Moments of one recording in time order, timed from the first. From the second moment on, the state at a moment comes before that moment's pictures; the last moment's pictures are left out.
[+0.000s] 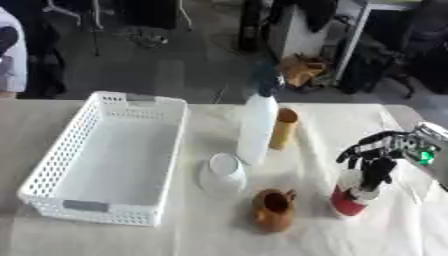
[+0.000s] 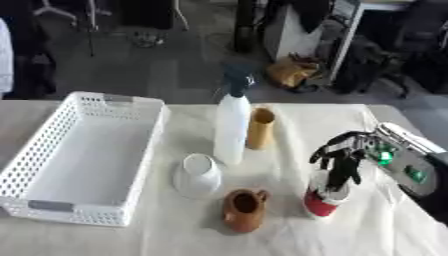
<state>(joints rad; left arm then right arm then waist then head) -0.50 0.23 0.08 -1.99 0.67 -0.23 -0.51 -0.69 -0.89 0.51 -1.32 0.43 0.38 0.84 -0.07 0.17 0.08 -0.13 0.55</state>
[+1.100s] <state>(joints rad) -0.50 0.22 0.08 -1.99 0.67 -0.23 -0.51 -0.68 -0.87 0.53 -1.30 0.40 0.38 0.85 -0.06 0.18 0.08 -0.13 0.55</state>
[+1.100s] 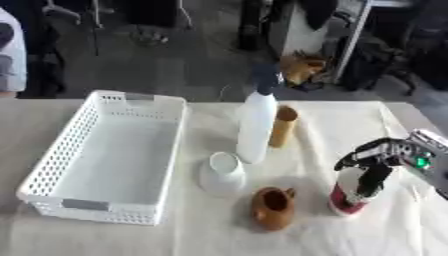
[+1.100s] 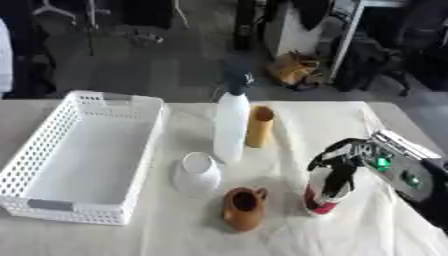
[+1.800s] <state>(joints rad) -0.50 0.22 0.08 -1.99 0.67 -0.24 -0.52 -0.68 -0.87 0.52 -1.30 0.41 0.38 0.85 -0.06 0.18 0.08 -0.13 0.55</state>
